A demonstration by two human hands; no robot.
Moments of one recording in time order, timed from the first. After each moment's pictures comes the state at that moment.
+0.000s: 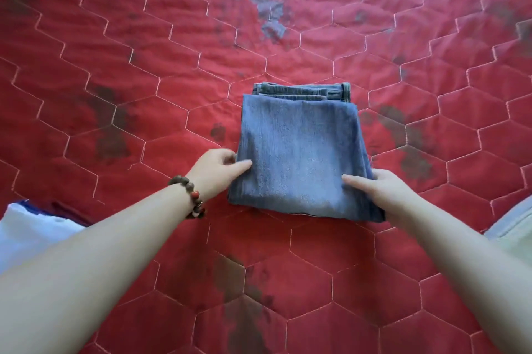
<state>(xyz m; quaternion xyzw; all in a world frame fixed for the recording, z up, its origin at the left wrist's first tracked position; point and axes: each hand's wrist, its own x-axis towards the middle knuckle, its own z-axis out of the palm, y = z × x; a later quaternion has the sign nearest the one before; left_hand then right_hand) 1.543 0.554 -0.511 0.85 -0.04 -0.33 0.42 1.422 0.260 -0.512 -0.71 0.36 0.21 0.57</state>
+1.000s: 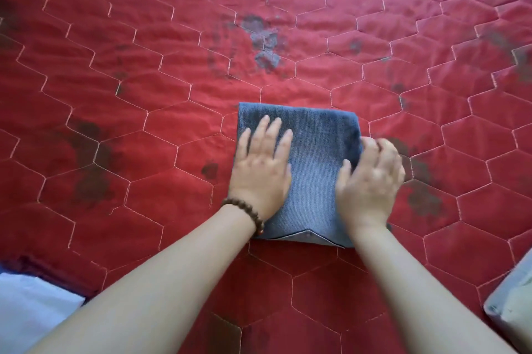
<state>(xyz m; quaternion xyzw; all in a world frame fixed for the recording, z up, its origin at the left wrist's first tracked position) 1.568 0.458 -0.525 0.95 -0.30 0.08 0.10 1.496 0.309 -0.512 -0.94 0.28 -0.18 0.11</state>
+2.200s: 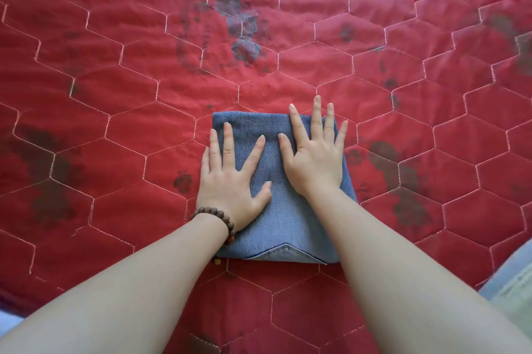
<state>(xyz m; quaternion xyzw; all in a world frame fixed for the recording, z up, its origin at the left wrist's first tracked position) 1.582 0.466 -0.564 0.97 -0.23 -0.06 0.06 1.578 0.294 -0.553 -0.98 0.19 0.03 0.08</state>
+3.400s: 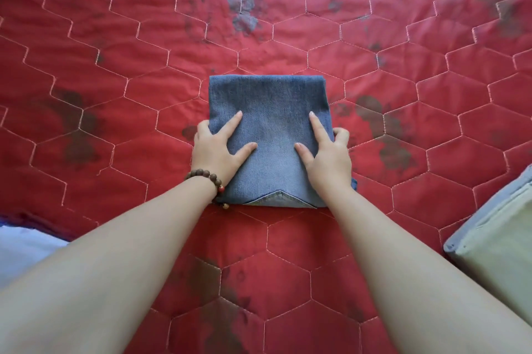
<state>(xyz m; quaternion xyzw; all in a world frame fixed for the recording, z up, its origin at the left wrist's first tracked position) 1.545 0.493 -0.549 0.95 -0.08 -0.11 0.28 1.463 0.298 -0.539 -0.90 0.29 0.01 0.33</state>
